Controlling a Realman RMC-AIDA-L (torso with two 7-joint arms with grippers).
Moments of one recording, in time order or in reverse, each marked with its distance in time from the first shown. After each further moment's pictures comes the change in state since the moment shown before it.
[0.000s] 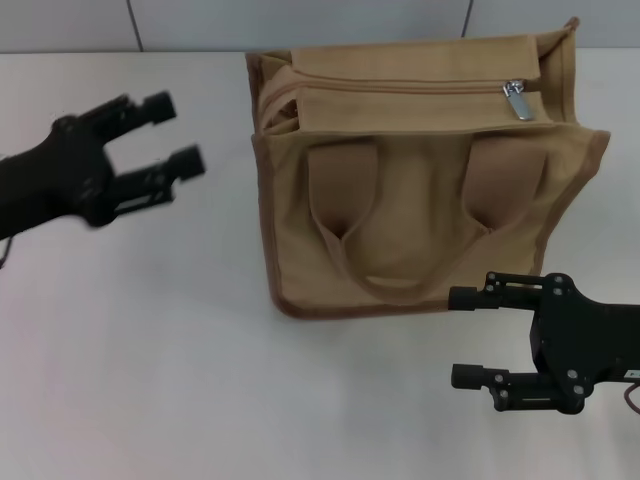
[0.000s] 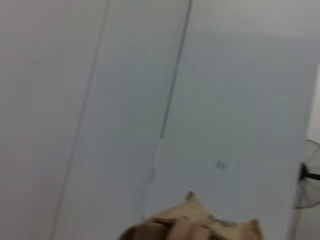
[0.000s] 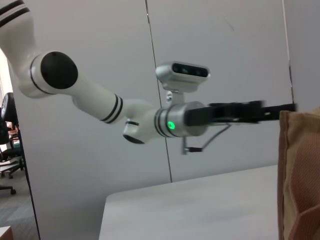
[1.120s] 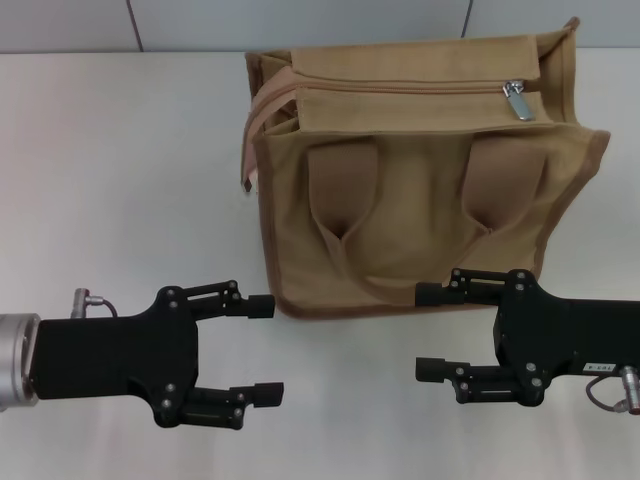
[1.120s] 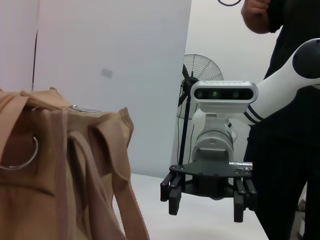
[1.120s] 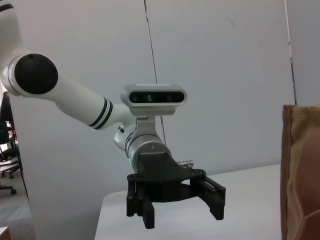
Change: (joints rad) left arm 0.046 -0.056 0.210 0.013 0.208 0.064 0.210; right arm 0.045 0.017 -0.006 0.070 -0.006 0.069 -0.030
